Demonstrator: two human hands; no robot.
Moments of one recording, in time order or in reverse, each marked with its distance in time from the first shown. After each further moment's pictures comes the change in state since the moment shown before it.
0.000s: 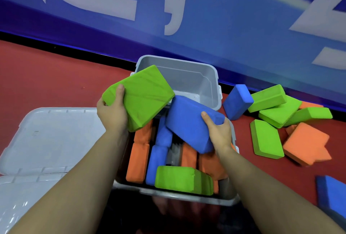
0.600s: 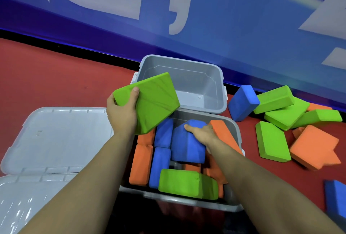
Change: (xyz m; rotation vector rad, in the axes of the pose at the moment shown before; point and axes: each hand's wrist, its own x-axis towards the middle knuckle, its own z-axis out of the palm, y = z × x) left_hand 0.010 -0.012 0.006 0.184 -0.056 0.121; right_hand 0.018 0.009 0.058 -0.405 -0.311 0.262
